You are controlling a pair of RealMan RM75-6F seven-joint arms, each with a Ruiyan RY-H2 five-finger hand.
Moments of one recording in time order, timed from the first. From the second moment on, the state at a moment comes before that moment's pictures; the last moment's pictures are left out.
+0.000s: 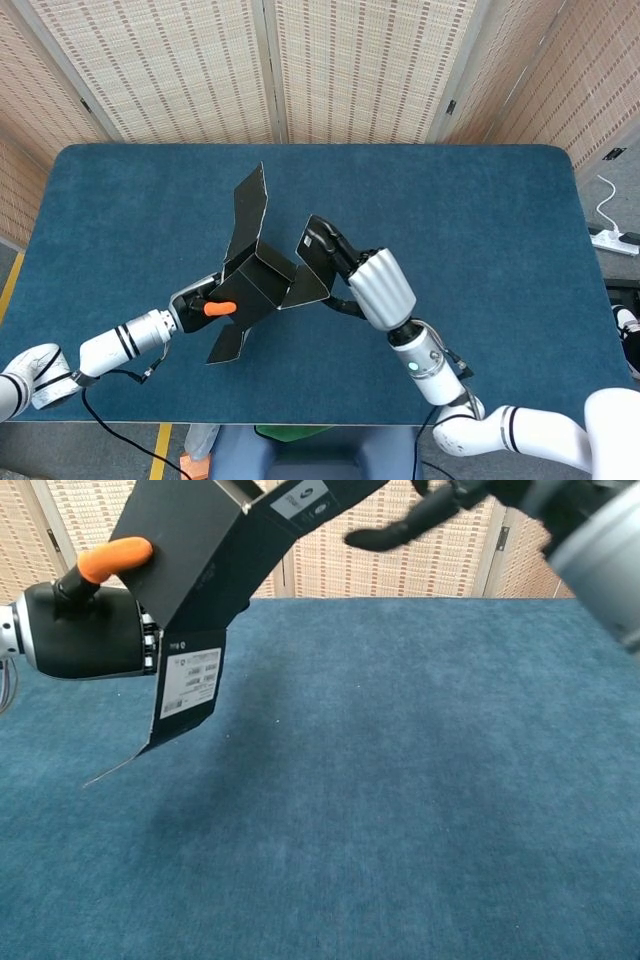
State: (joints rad) left arm -0.93 -1.28 0.16 -1.27 1.81 1.08 -2.49; right arm 0.74 -1.66 0.27 -1.53 -1.64 1.46 -0.21
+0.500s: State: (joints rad) left arm -0.91 -1.33 0.20 -1.19 1.81 1.11 -2.17; right arm 0.80 -1.69 0.30 -1.54 -1.65 1.38 -0.30
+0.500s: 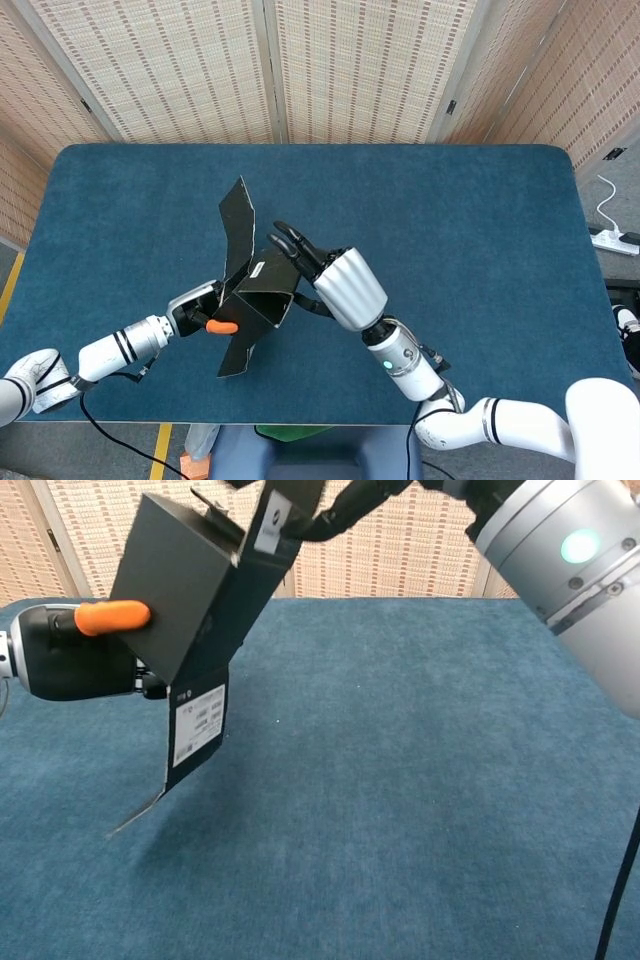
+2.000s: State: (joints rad) left arm -0.86 -1.57 0.03 -1.22 1.38 0.71 -0.75; right arm 0.82 -1.90 0.05 -1.07 -1.75 1.20 -0.45
